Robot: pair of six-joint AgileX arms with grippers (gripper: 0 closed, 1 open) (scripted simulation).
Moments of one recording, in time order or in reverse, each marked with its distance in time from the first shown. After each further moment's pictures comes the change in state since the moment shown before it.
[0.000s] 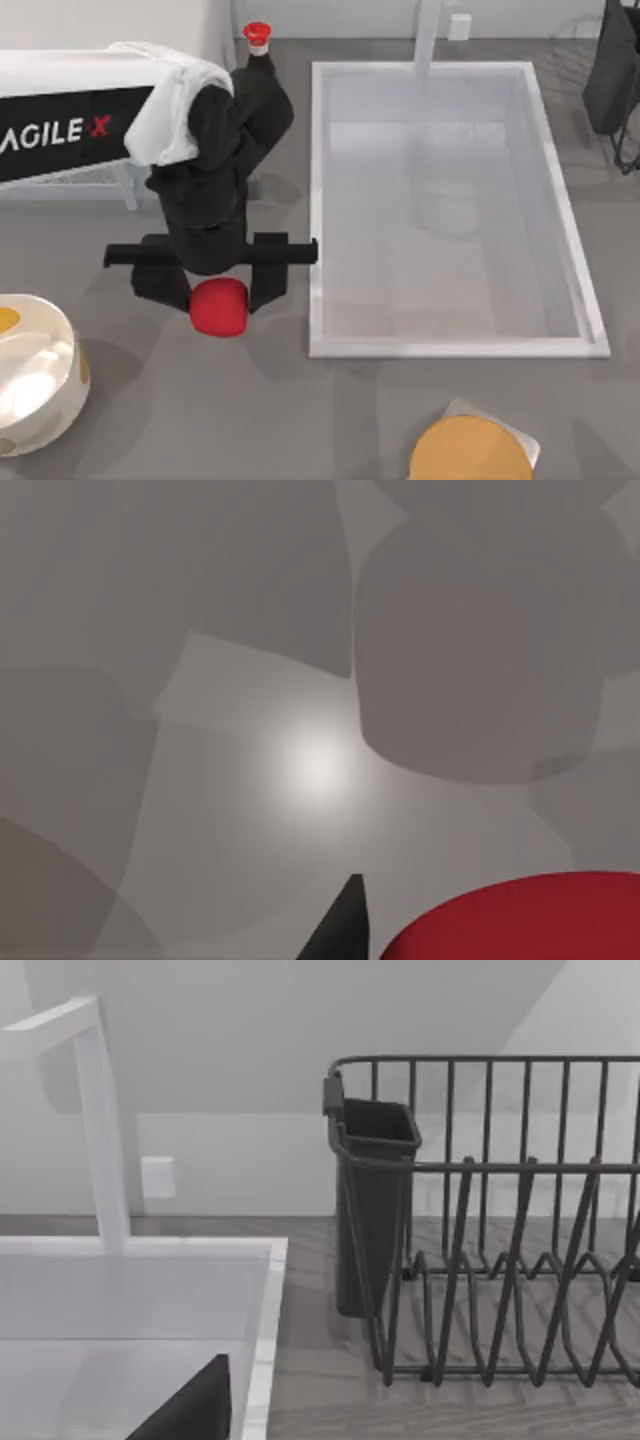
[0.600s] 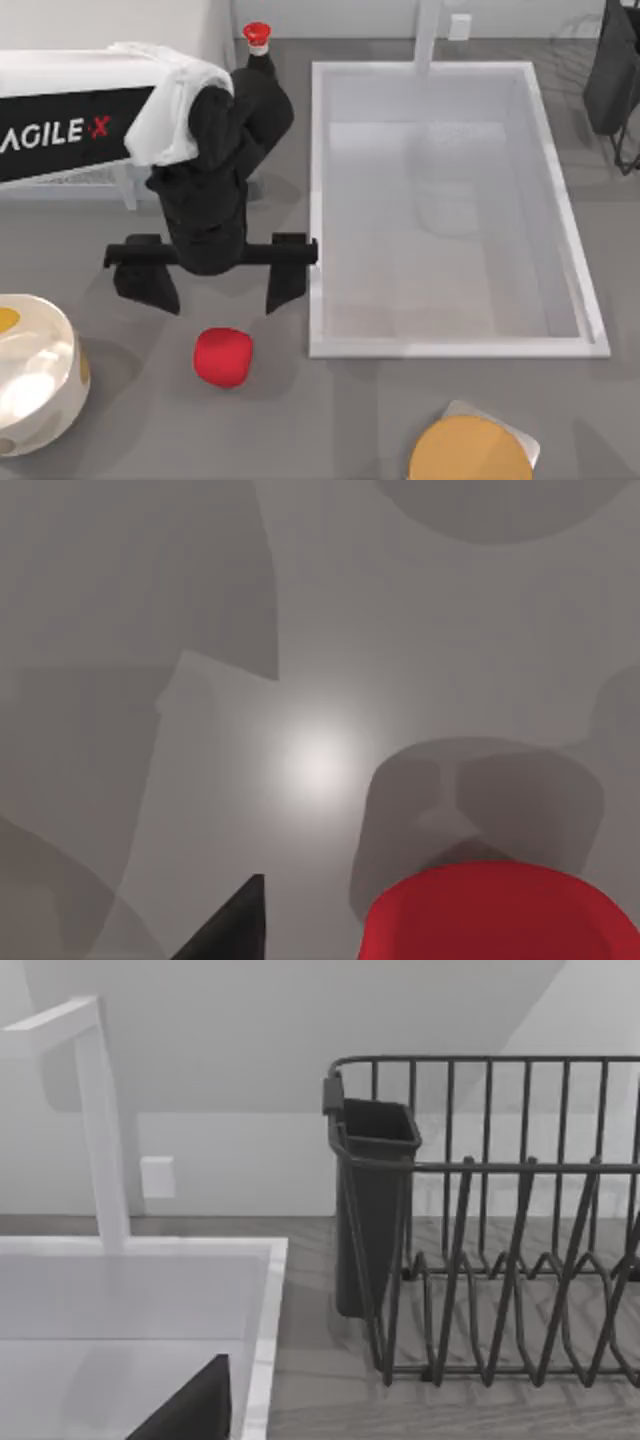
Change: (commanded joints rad) left arm 0.000 0.000 0.000 0.000 0.000 0.000; right arm 0.000 0.000 0.000 0.000 0.000 0.000
